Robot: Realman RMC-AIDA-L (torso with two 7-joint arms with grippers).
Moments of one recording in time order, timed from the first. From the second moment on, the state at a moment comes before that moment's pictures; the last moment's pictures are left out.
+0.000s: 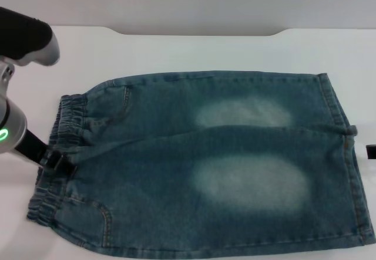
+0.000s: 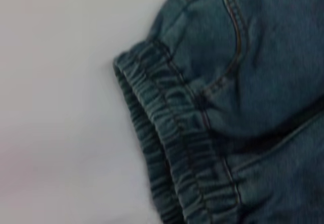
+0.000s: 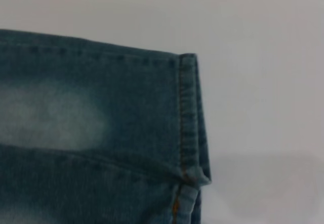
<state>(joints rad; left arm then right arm) -0.42 -2.05 -1.56 -1.67 2.89 -1.71 0.09 0.04 2.07 1.53 1.89 -2.92 1.36 0.01</state>
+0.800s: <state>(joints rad) -0.46 -2.05 -1.48 -1.67 2.89 -1.87 0.00 -0.02 2.07 1.56 1.98 -2.92 1.40 -0.03</state>
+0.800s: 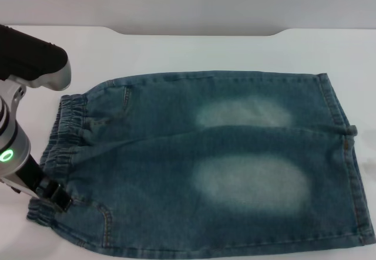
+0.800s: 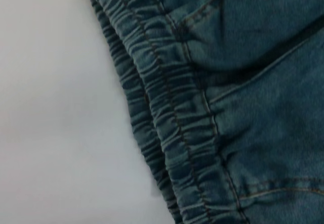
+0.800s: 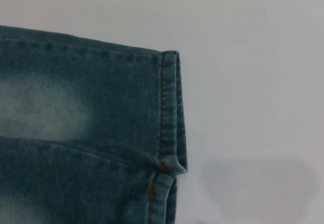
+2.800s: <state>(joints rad) -0.47 -2.05 -1.42 -1.50 2.89 -1.79 0.00 -0.04 2.08 1.55 1.99 -2.89 1.39 -0.06</state>
